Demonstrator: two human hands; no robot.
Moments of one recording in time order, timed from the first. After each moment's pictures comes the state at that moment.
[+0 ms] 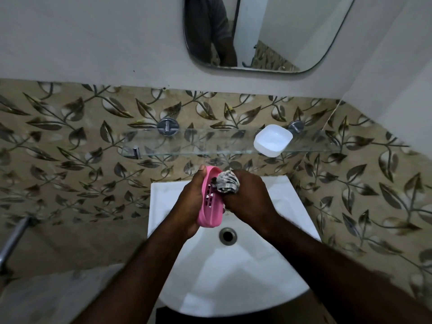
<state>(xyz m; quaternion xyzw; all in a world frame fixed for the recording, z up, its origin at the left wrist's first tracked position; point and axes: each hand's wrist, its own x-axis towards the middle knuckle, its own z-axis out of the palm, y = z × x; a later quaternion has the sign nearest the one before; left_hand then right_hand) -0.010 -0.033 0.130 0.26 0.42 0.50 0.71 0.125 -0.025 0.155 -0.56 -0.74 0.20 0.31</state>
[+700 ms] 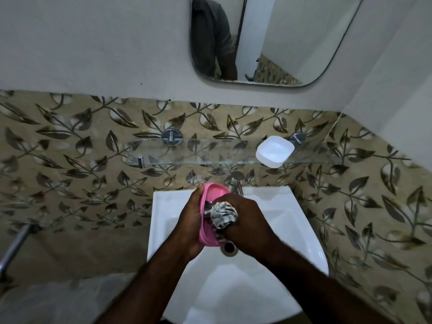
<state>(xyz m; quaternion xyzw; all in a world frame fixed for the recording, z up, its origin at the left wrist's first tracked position) -0.010 -0.040 0.112 0.18 0.39 0.50 0.75 0.121 -0.054 0.156 -0.46 -0.76 0.31 0.35</state>
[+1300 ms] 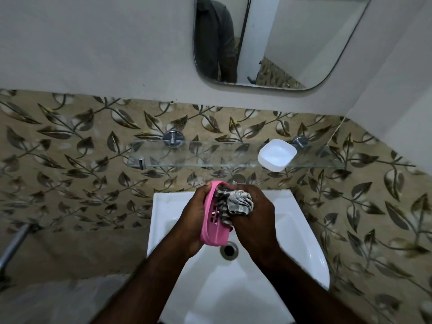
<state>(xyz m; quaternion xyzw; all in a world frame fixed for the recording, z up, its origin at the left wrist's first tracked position) -0.012 -0.035 0.122 0.25 0.40 0.48 0.73 0.117 -0.049 0.148 -0.53 -0.64 0.26 0.50</state>
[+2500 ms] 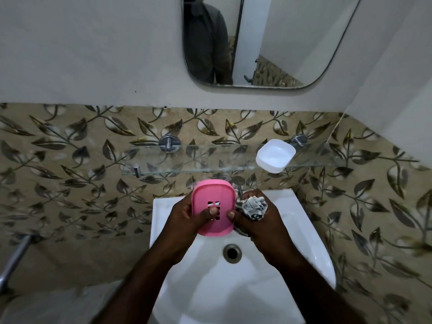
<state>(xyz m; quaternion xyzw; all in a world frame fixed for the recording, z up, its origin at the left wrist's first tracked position) -0.033 -0.034 0.099 0.45 0.42 0.56 0.56 0.150 -0.034 0.133 -0.44 -0.53 0.53 0.49</state>
